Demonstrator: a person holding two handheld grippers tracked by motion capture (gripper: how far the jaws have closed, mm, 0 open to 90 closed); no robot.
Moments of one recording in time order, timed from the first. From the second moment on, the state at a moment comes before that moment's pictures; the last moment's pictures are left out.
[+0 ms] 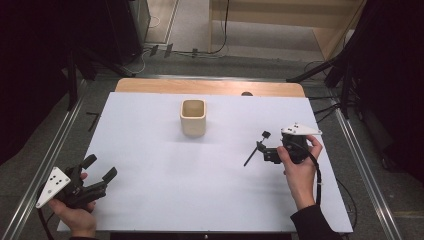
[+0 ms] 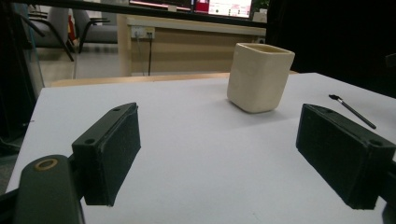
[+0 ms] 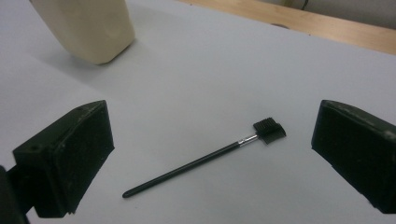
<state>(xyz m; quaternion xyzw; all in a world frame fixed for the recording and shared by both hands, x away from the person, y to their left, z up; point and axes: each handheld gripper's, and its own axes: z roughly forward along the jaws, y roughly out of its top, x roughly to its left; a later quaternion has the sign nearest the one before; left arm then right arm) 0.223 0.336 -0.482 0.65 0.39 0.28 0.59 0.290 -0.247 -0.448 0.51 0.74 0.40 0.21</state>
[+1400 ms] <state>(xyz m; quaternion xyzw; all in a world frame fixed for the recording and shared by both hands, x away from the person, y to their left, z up) 0.224 0.337 -0.482 0.65 0.39 0.28 0.59 0.354 -0.219 -0.468 0.61 0.77 0.17 0.10</state>
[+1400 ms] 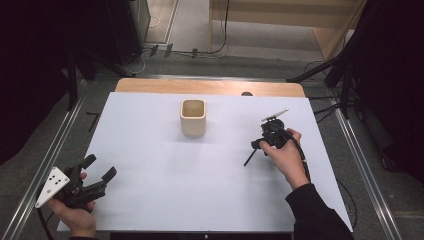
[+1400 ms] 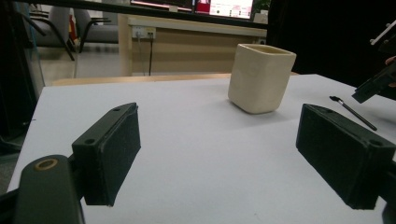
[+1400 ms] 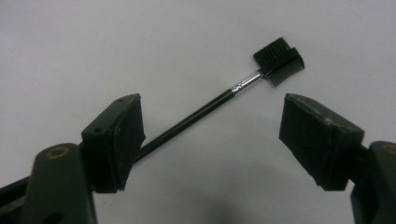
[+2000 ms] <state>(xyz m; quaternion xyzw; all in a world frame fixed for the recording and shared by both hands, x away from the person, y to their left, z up) 0.224 0.337 -0.483 0.65 0.39 0.28 0.59 0.362 -0.207 -0.480 0.63 0.77 0.12 0.06</state>
